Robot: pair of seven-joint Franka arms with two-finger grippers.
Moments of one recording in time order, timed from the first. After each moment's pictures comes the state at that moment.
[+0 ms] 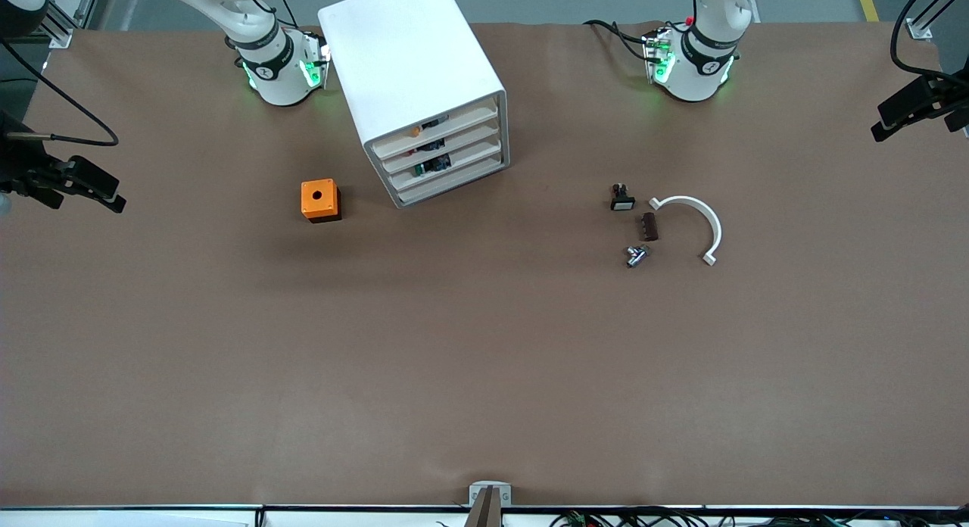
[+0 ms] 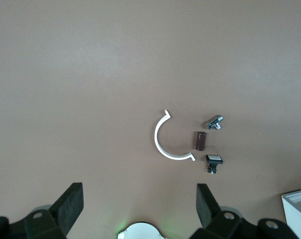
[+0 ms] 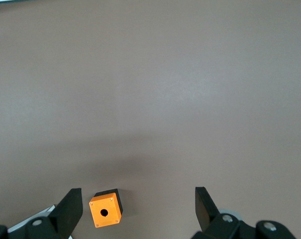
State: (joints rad) left arm -0.03 -0.07 0.02 -1.49 0.02 1.39 -0.12; right arm 0.00 -0.05 -0.05 -1.69 0.03 1.71 0.05
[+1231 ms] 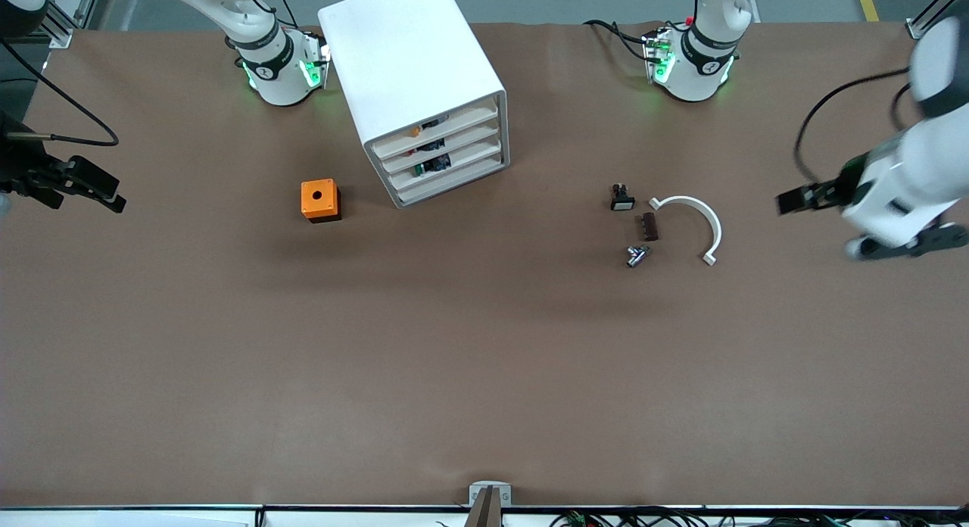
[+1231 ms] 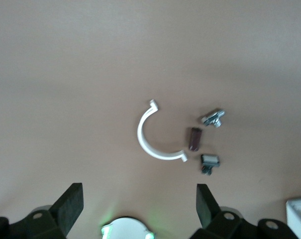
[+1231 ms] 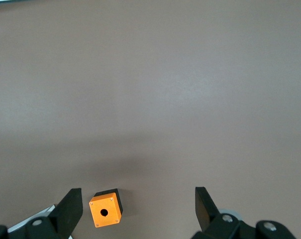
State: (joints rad) left arm -0.13 0.21 -0.01 -1.50 0.02 1.46 -0.30; right arm 0.00 -0.05 -0.05 -1.69 0.03 1.71 0.05
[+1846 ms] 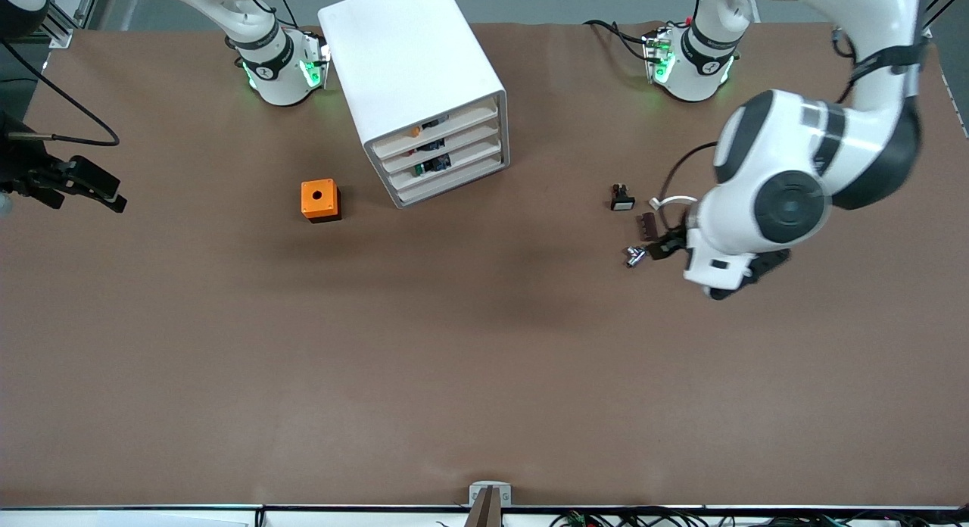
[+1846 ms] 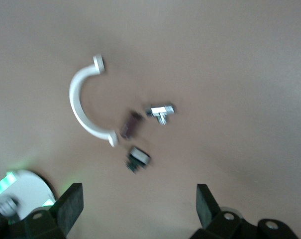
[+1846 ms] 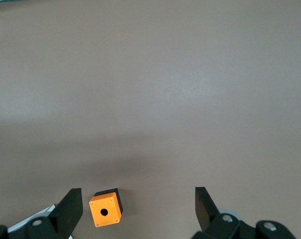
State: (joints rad) left arm -0.36 0.38 -0.02 -1.49 -0.09 1.53 -1.03; right arm 0.00 -0.05 -0.04 -1.69 0.03 1.71 0.04
